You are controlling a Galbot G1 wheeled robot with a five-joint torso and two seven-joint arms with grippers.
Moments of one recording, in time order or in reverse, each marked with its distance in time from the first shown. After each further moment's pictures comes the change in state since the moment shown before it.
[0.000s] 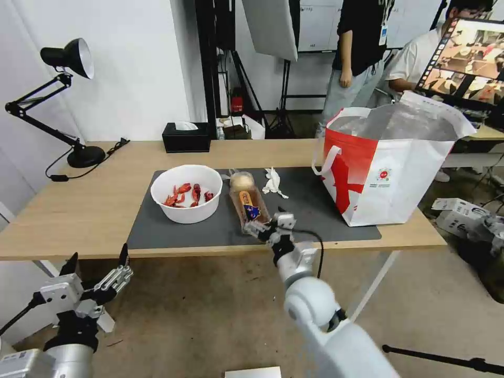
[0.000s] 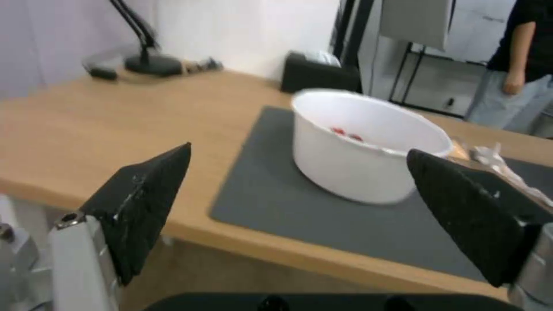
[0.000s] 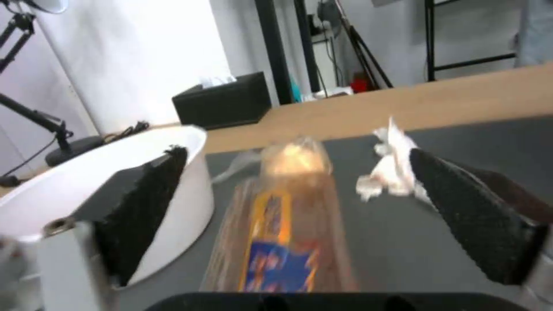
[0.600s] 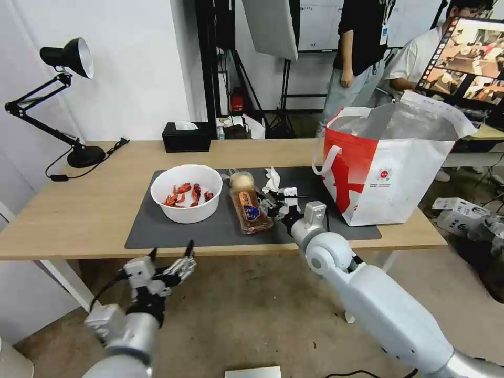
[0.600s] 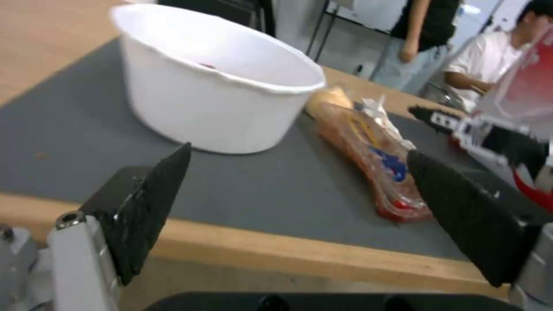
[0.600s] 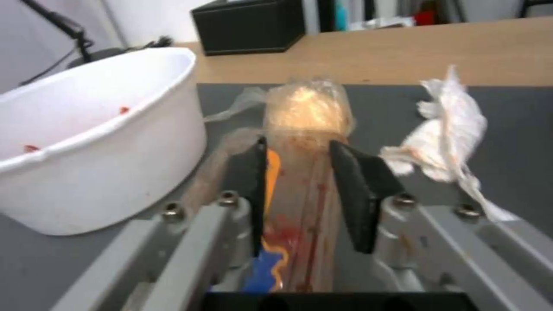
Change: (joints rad) left arm -0.322 0.136 0.353 0.177 -0.070 0.083 -0.098; right arm 0.337 -0.211 -0.183 -0.224 0.333 -0.111 -0.156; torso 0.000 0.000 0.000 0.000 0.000
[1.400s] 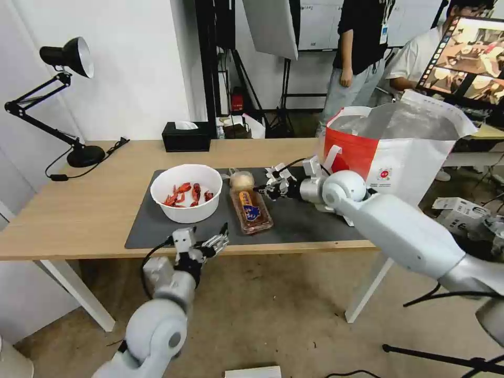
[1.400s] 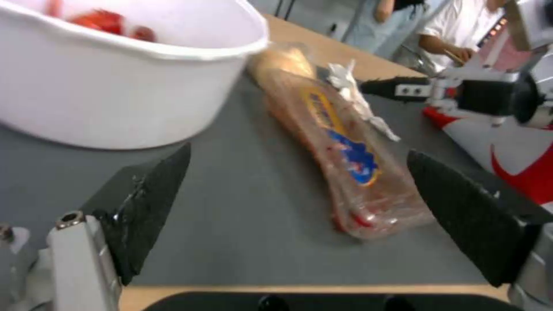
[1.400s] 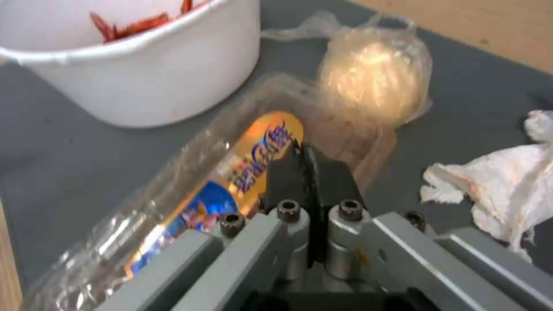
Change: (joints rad) left arm -0.373 0.058 0.181 0.173 -0.235 0.167 -0.154; right arm 0.505 -0.090 -0.341 -0.358 0.064 -0.216 -0.576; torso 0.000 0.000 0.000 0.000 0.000
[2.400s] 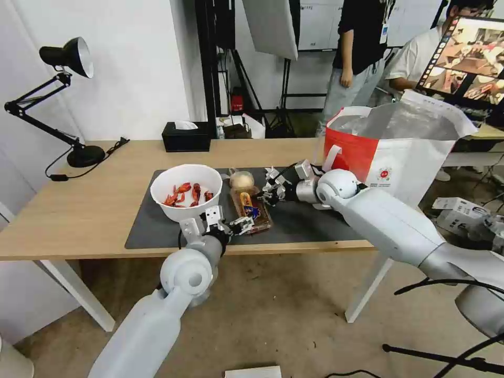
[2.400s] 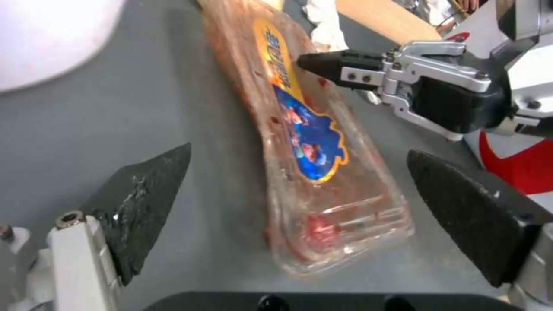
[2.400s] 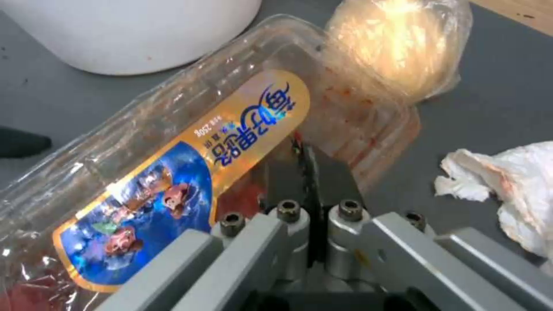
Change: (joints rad) left arm -0.313 -0.025 0.148 0.201 -0.359 0.116 -0.194; right arm 0.006 0.067 -0.019 -0.141 -0.164 0.056 -0.142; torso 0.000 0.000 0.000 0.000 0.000
